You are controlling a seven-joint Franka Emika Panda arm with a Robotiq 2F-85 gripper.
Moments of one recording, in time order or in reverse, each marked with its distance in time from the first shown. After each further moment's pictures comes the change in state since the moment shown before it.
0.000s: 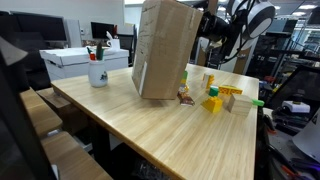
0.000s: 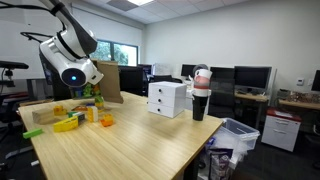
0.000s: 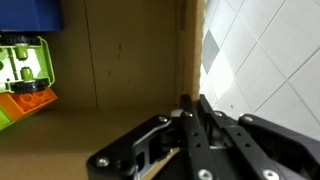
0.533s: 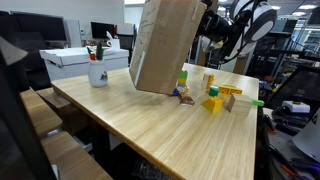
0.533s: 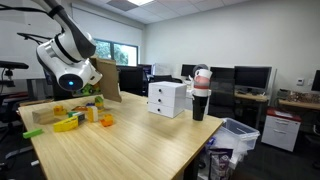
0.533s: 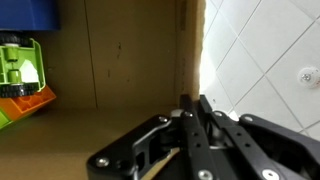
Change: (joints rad) arm -0.008 0.001 -0.005 -0.034 0.058 -0.090 -0.047
